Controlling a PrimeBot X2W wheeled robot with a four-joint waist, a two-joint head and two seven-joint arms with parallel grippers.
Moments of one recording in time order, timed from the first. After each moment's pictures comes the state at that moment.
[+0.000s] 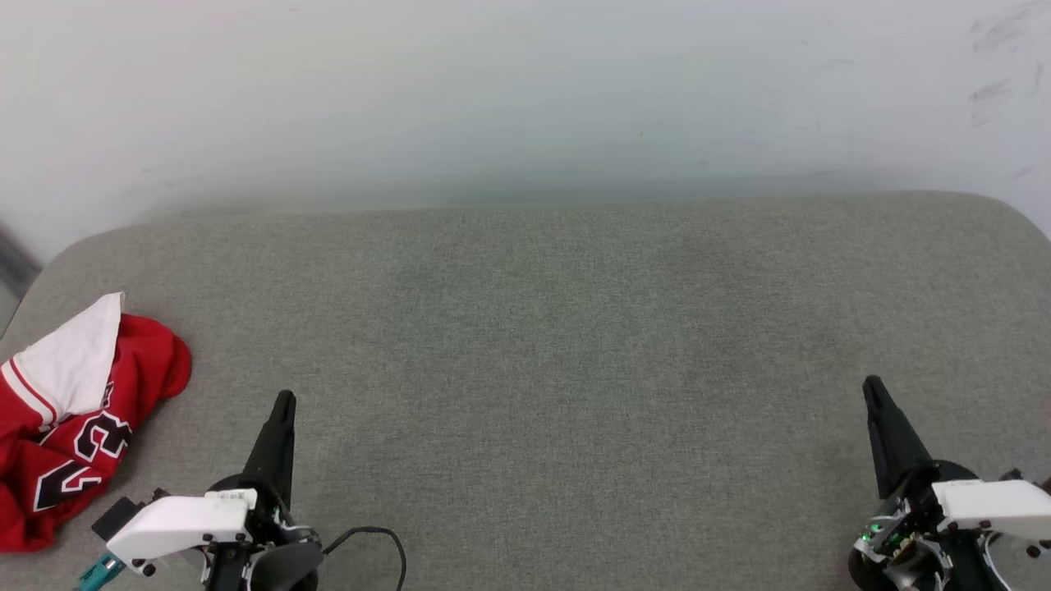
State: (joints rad) left arm -0.11 0.05 0.12 0.25 -1.61 -0.13 0.11; right arm -0.10 -0.05 -0.11 0.25 1.62 0.13 0.11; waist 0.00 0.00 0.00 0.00
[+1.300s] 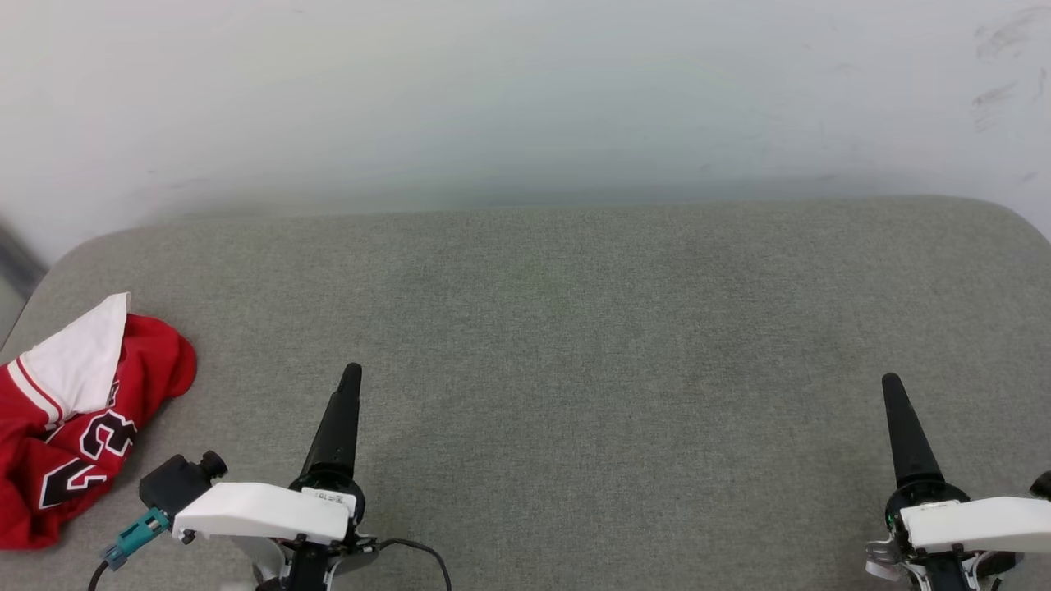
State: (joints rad) left arm -0.07 0.05 -0.04 0.15 -1.23 -0.13 -0.04; right arm -0.02 -0.06 -0.09 0.15 1.21 0.13 -0.04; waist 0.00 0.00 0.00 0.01
